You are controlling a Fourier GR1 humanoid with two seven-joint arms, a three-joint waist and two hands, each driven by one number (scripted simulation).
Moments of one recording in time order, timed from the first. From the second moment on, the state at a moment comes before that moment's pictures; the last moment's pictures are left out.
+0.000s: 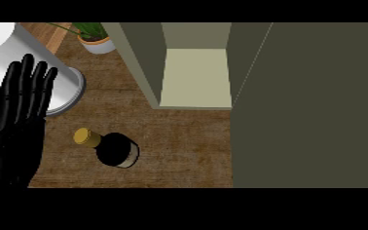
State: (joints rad) left arm -0.01 0.09 0.01 -2.10 -0.02 -0.01 0.03; right arm 0.01 -0.10 -0.01 -2.10 0.00 0.01 -0.02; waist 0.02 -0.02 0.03
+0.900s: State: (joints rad) left arm -0.15 0.00 -0.14 -2.03 -0.20 0.68 0.26; right arm 0.18 -0.16 0.04 -2.31 -0.24 0.17 0.19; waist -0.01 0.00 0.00
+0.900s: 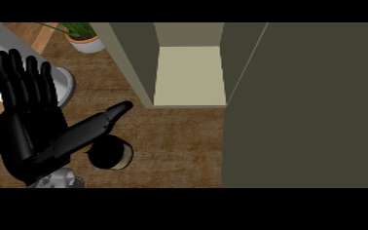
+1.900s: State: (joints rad) left arm -0.20 0.00 -0.31 -2.01 -0.36 0.88 0.39; right arm 0.13 -0.14 -0.01 -2.37 -0.29 0.19 0.35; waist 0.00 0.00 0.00
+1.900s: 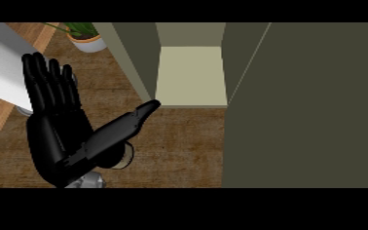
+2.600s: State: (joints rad) left arm 0.02 0.00 -0.38 -2.10 -0.44 0.92 0.38; right arm 0.10 -0.12 -0.02 -2.36 -0.27 0.21 0.36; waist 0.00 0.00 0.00
